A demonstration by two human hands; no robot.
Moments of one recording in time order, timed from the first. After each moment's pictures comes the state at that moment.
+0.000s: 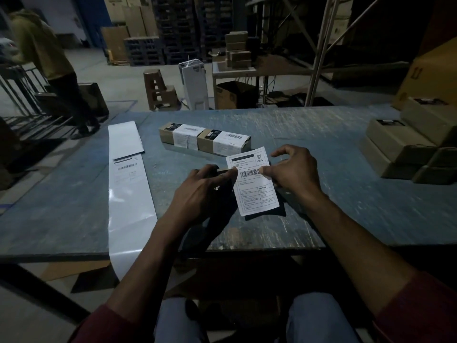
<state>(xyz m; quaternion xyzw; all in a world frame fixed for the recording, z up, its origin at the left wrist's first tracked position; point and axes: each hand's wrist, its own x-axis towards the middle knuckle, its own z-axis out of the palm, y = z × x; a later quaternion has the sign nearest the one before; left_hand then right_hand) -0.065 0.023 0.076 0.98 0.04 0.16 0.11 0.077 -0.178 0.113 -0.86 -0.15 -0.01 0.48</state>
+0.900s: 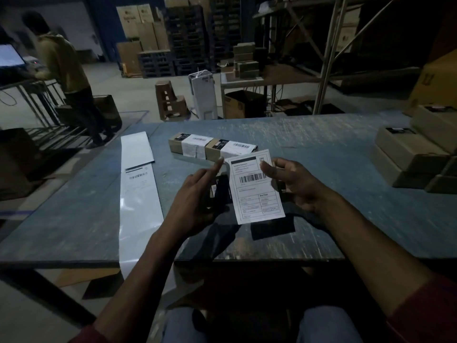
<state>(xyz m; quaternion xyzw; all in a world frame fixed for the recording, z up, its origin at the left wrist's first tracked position) -0.087 0.025 0.092 0.94 0.04 0.26 0.19 0.075 -0.184 0.126 -0.68 -0.28 0.27 0.61</state>
